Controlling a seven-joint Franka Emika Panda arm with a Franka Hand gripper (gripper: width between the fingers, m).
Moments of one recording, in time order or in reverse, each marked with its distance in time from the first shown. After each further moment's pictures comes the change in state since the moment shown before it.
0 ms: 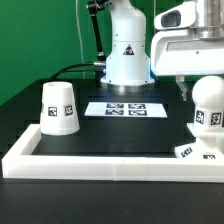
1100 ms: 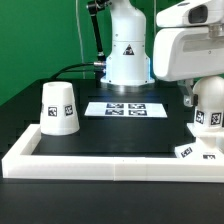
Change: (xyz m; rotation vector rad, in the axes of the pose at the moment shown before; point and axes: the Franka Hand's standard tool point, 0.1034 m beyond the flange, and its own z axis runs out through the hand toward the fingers) arm 0.012 0.005 -0.001 -0.079 0.046 -0.942
